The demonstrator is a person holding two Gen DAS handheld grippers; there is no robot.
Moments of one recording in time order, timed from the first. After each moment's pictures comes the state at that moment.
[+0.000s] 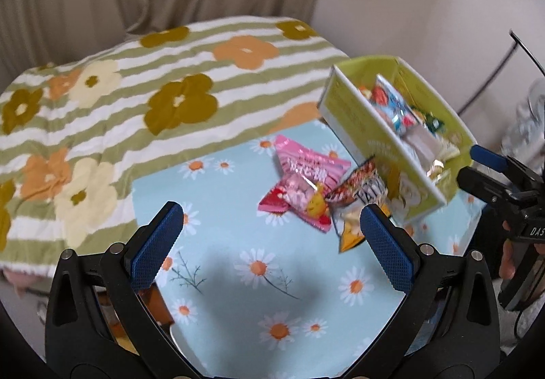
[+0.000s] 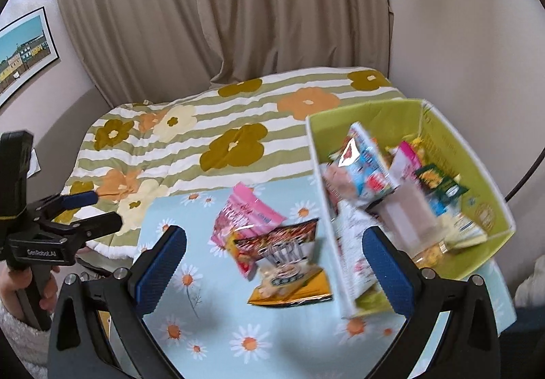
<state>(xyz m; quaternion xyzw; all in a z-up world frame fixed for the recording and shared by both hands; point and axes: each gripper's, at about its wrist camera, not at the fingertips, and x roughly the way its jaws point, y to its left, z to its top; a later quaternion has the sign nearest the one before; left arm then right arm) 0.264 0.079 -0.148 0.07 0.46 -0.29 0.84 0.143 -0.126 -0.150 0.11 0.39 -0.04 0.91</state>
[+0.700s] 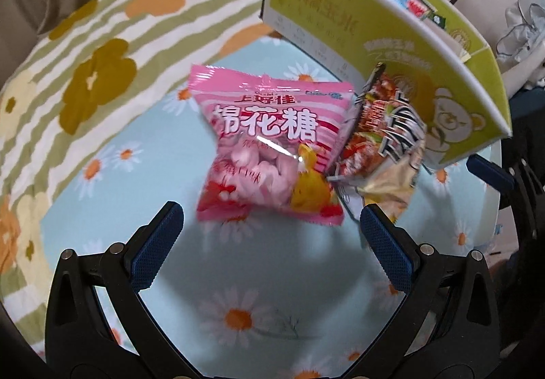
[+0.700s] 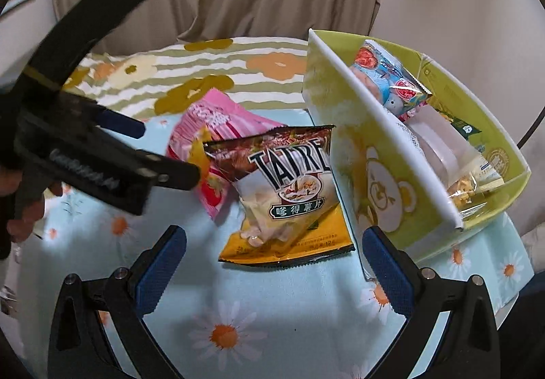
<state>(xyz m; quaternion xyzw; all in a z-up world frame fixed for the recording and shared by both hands) 0.310 -0.019 -0.290 0.18 0.53 -0.39 0.73 0.148 -0.065 -0.280 0.00 0.42 -0.14 0.90</state>
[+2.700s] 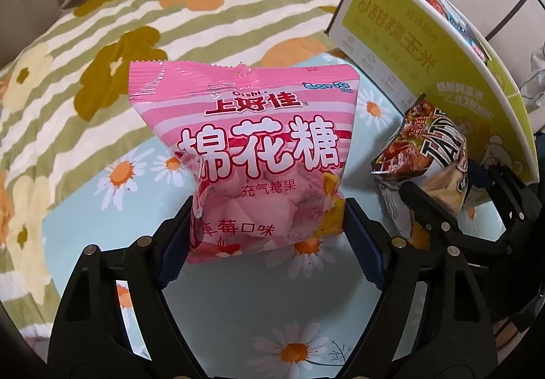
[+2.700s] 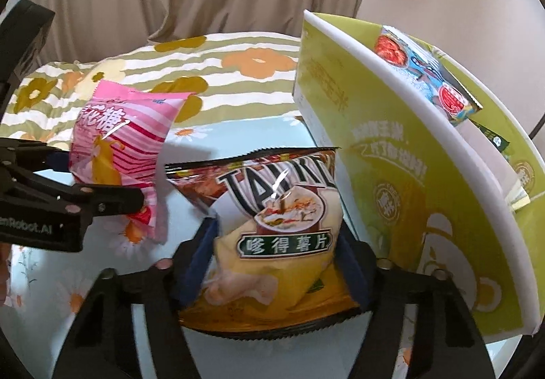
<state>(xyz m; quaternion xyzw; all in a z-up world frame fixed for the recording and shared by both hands) 0.359 0.016 -0.308 0.12 0.52 -0.36 0.77 0.227 -0.088 -0.303 0.03 0.43 -0.17 0.89</state>
